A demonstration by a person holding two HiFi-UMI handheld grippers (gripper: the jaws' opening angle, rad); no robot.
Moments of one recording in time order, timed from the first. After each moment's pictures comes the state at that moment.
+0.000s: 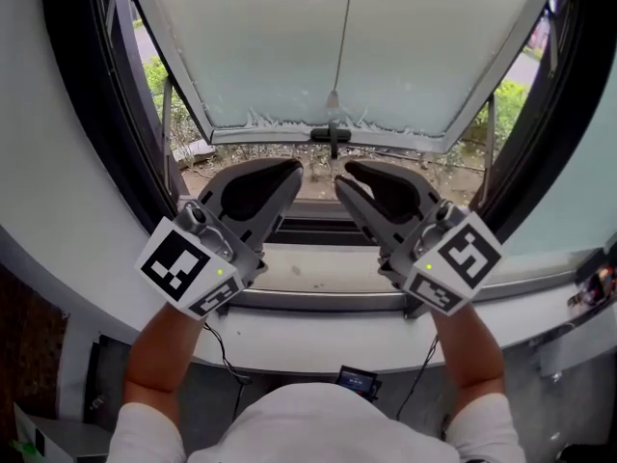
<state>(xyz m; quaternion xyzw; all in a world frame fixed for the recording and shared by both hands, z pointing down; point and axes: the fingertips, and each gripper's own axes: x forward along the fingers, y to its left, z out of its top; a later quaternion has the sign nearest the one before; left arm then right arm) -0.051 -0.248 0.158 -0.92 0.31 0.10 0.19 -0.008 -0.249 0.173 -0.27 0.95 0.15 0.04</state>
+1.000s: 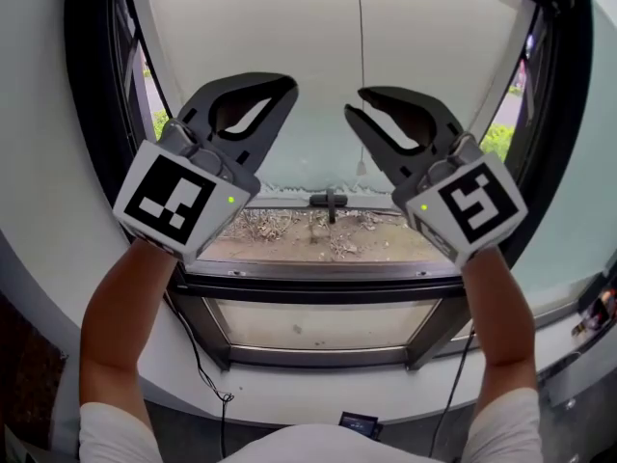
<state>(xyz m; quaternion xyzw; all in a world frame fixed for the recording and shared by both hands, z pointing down) -0.058 -0.274 -0.018 -0.82 0.38 0.02 0.43 -0.006 -0.281 0.003 -0.35 0.84 0.42 -0.01</state>
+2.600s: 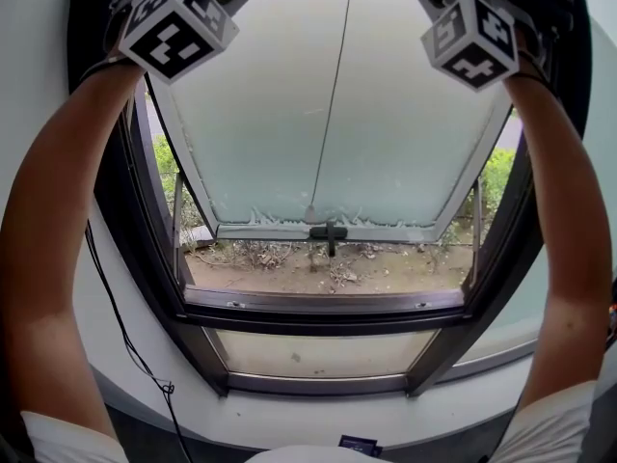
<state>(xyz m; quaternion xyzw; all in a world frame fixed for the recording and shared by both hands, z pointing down) -0.123 -0.367 -0.219 -0.52 0.53 -0.24 0.62 0.091 -0.386 -0.233 -0.57 0.42 0.66 -0.27</state>
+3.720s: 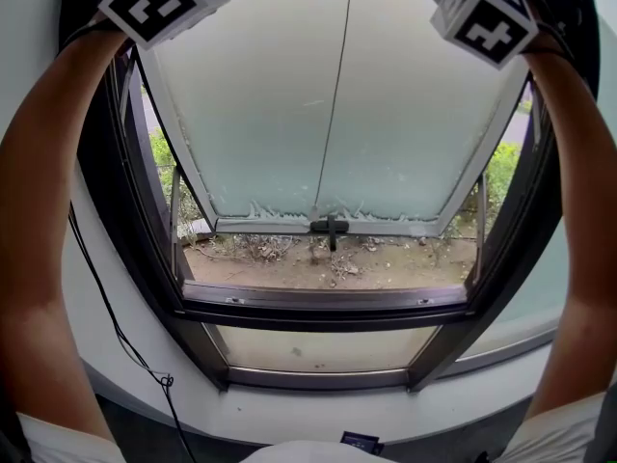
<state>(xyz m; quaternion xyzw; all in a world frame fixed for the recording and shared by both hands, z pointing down) -0.127 -0.378 -0.218 -0.55 0.52 -0.29 0.59 0.087 -0.394 -0.222 -0.54 0.45 0.61 -0.36</state>
